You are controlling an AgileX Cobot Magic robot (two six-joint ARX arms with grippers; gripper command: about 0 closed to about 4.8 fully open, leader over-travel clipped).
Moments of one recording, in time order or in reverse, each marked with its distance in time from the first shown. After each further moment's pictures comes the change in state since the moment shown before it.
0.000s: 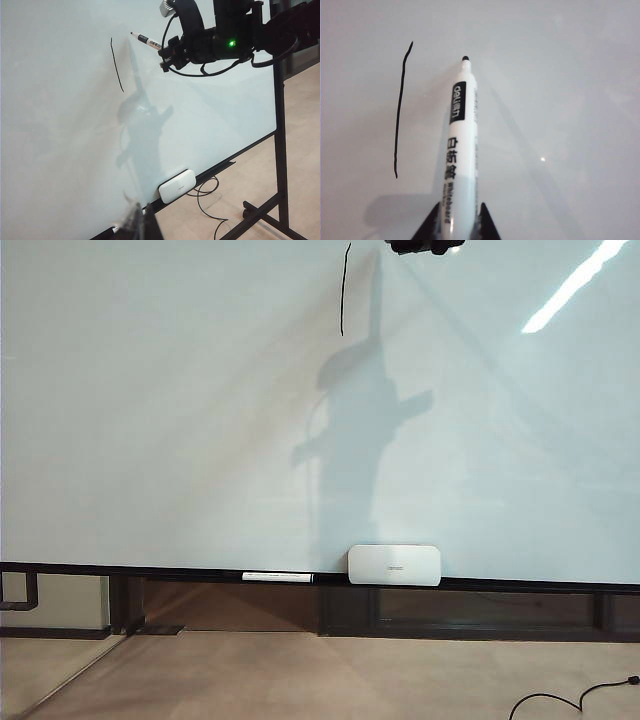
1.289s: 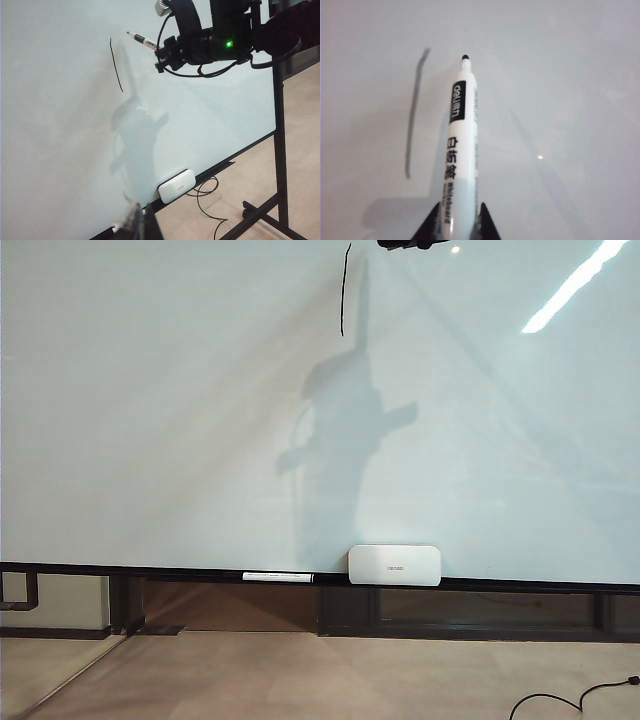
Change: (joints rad) left arm 0.000 0.000 0.000 -0.001 0.000 0.000; right arm 0.043 -0.006 0.000 0.001 0.071 0.009
